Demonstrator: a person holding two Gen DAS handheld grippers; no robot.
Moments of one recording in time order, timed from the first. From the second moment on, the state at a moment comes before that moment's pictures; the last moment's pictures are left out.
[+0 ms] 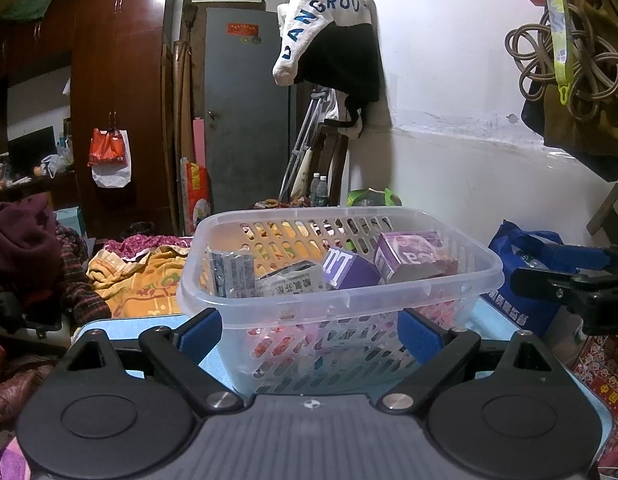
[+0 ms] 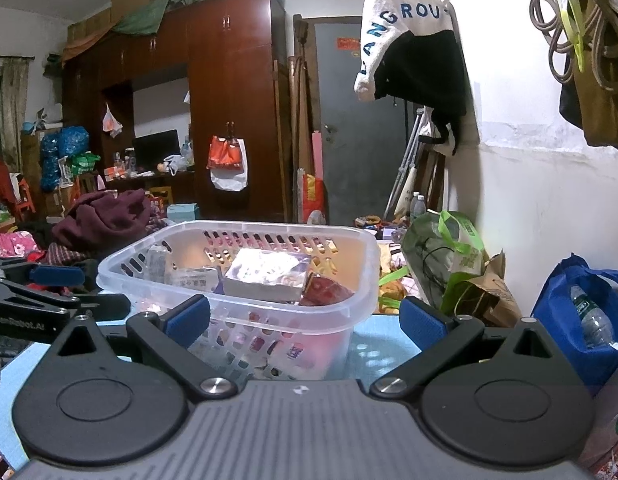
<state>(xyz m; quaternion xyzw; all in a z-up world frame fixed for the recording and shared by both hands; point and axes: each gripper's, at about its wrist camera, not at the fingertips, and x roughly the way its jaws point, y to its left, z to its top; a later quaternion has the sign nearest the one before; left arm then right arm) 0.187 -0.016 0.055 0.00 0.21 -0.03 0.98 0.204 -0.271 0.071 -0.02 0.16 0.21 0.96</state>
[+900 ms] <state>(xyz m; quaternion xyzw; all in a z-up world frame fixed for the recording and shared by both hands) 0.189 -0.020 0.054 -0.01 0.21 -0.04 0.98 0.205 -0.274 0.069 -0.02 0.17 0.21 0.96</state>
